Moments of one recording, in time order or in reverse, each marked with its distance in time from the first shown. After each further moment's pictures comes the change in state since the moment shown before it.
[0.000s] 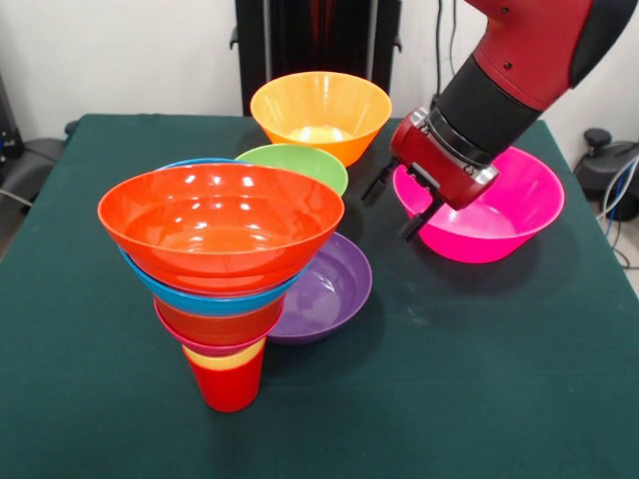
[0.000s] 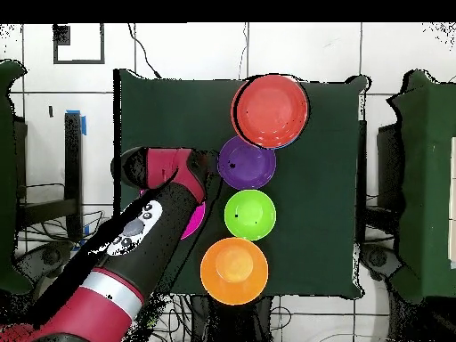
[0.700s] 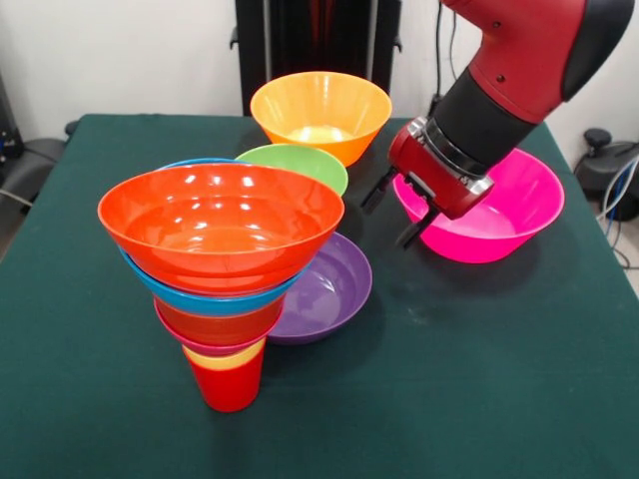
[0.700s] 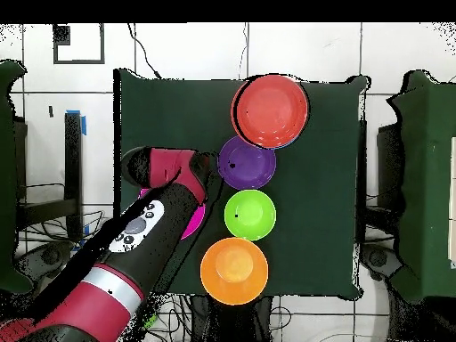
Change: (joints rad) arm 0.005 0.041 -0.023 0.000 0.069 -0.005 0.000
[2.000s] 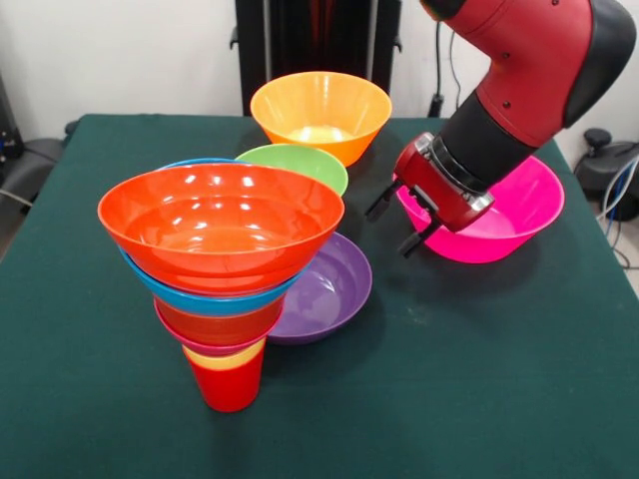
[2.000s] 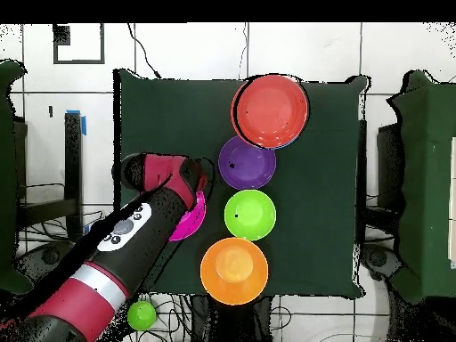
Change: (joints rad) arm 0.054 0.097 -0.065 -0.007 0.085 0.000 0.000
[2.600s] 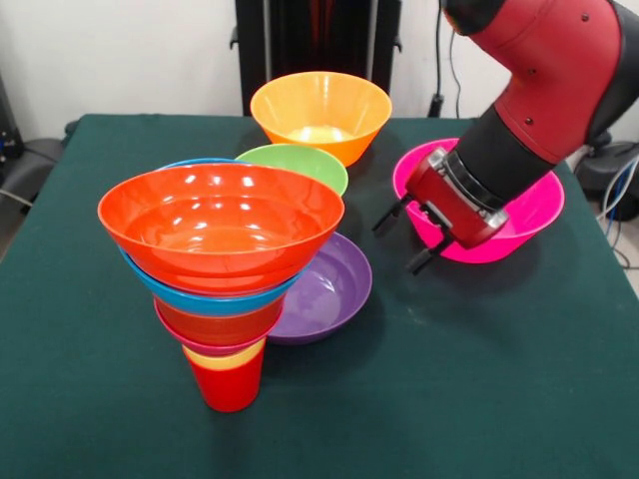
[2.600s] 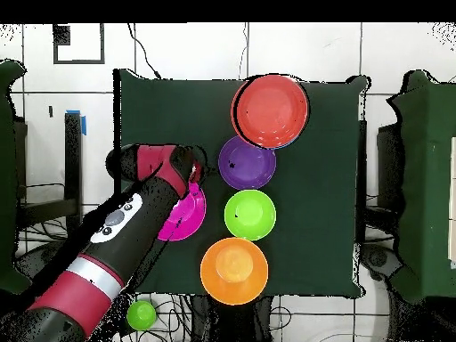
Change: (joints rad) arm 0.001 0.058 -0.049 -0.111 0.000 0.052 0.000
